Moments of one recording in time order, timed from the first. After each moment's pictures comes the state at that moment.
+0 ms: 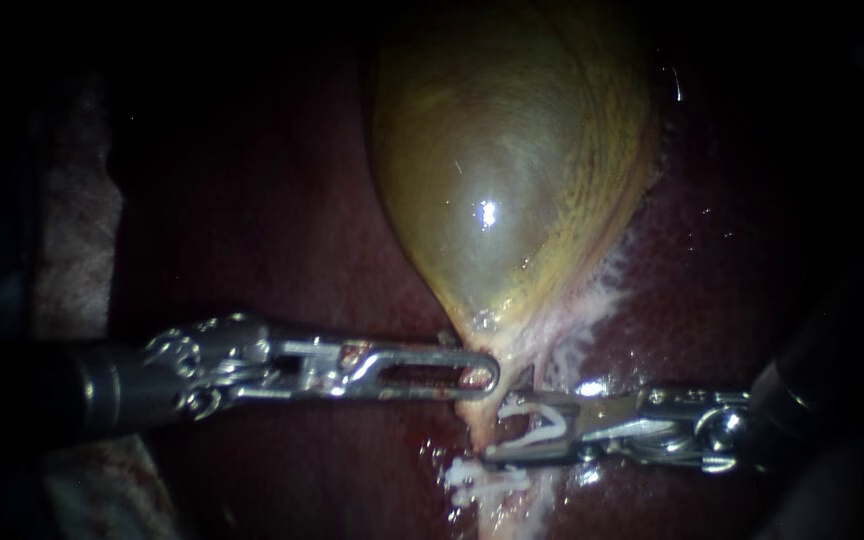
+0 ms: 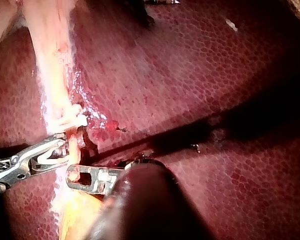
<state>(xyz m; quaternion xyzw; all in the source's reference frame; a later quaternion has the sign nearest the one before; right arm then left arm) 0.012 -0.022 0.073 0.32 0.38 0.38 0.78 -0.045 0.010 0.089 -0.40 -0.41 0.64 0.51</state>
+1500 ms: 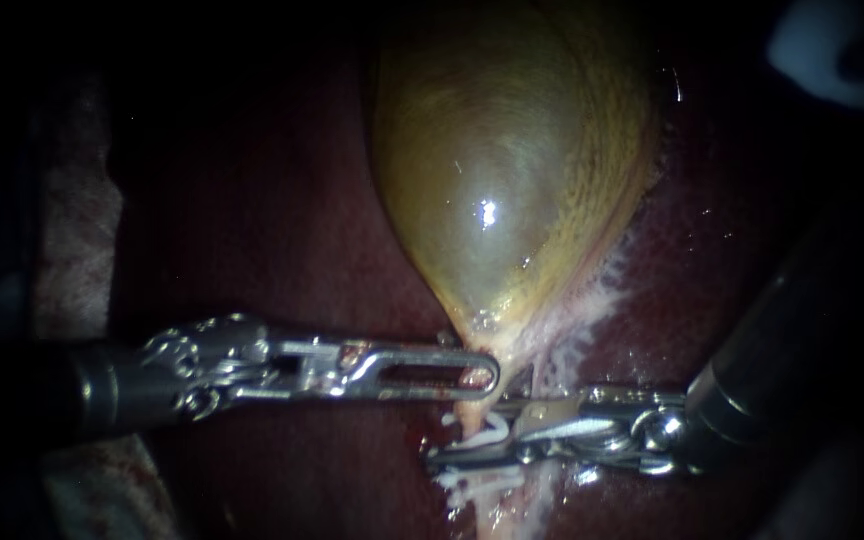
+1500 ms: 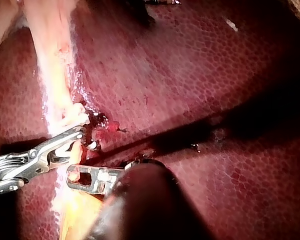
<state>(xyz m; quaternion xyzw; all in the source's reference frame) 0.016 -0.022 0.074 0.34 0.37 0.39 0.77 -0.045 0.011 0.089 -0.40 -0.41 0.64 0.51</state>
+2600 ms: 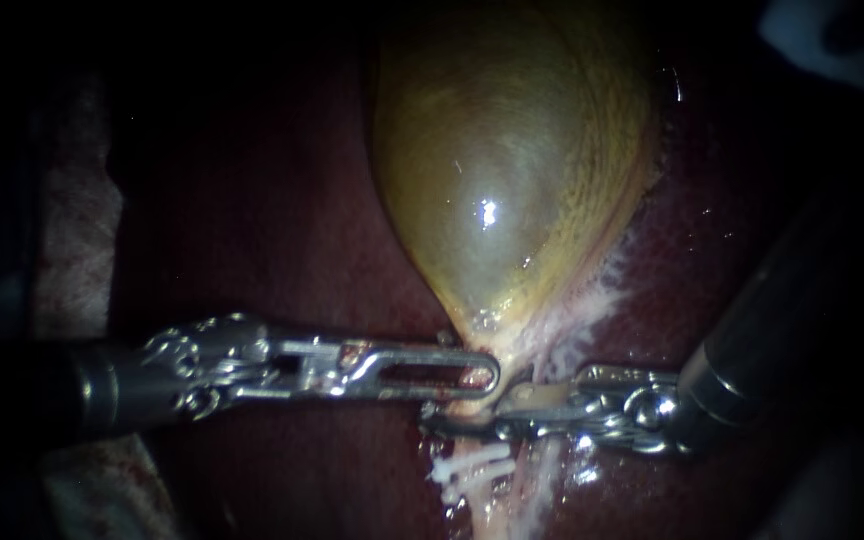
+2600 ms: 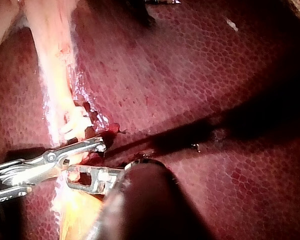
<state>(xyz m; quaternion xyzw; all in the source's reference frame) 0.016 -0.020 0.076 0.35 0.36 0.42 0.76 -0.045 0.011 0.089 -0.40 -0.41 0.64 0.51</state>
